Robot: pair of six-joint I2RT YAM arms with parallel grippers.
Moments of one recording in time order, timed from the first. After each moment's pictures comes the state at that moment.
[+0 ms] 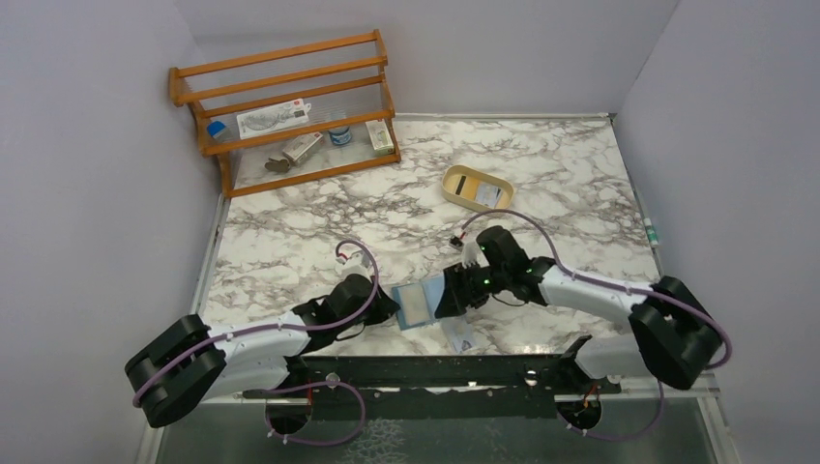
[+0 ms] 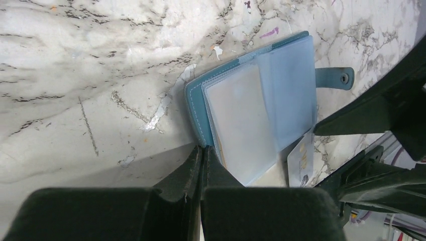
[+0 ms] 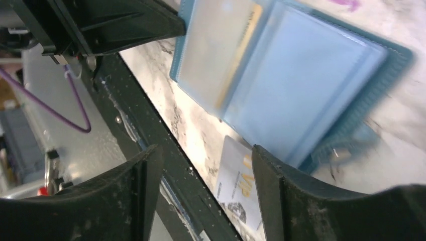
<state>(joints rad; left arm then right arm) -0.90 1.07 0.19 0.24 -0.12 -1.01 0.72 1.40 0.57 -0.01 -0.64 0.42</state>
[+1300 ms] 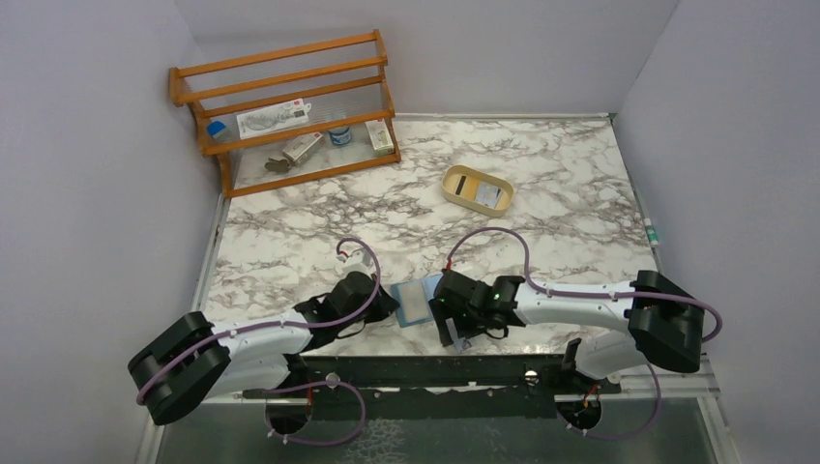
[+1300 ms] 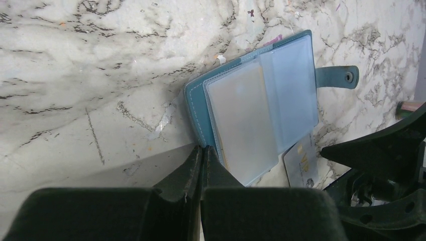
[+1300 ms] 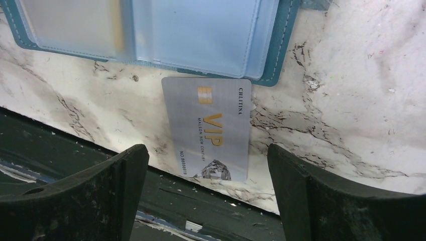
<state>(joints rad) -0.89 1.09 0.20 0.24 -0.13 -0.98 1.15 1.40 0.72 -0.53 0.14 0.76</state>
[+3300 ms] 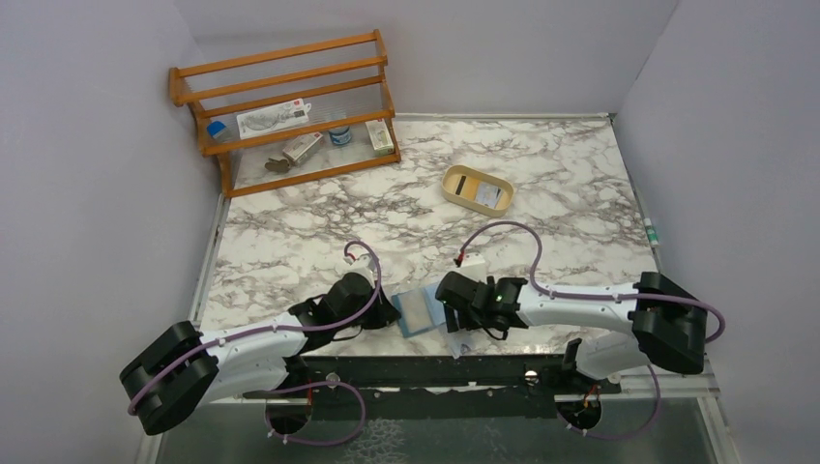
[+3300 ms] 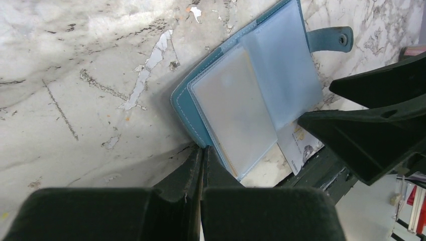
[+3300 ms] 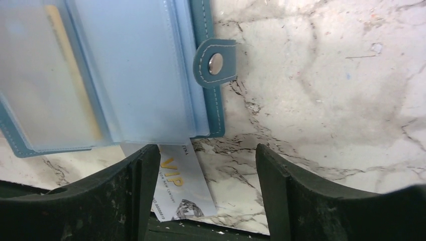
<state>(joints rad) -0.89 1.01 0.20 0.16 0.04 -0.90 1.15 1.40 0.72 -0.52 0.37 0.89</state>
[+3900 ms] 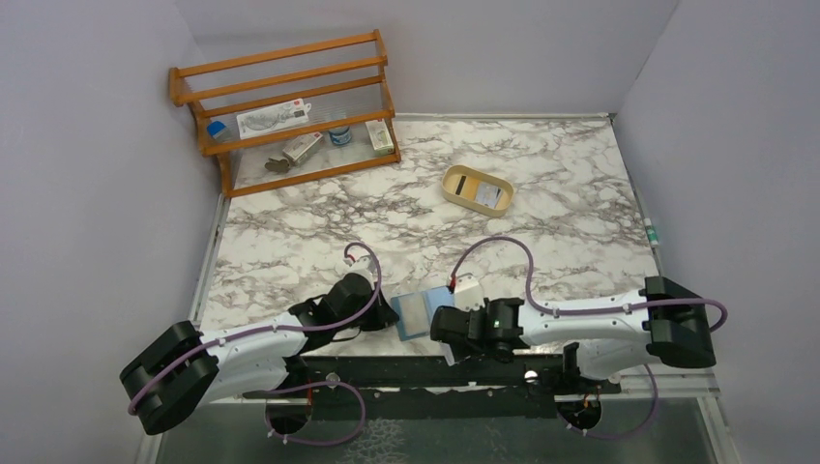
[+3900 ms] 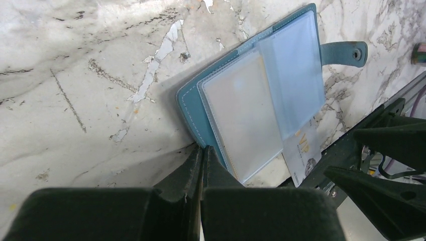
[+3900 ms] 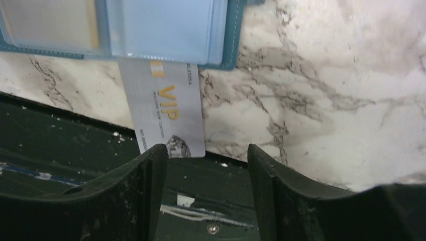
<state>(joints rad) -0.89 1.01 0.19 0.13 0.03 -0.90 1.38 1.36 0.77 -0.74 0.40 0.98</state>
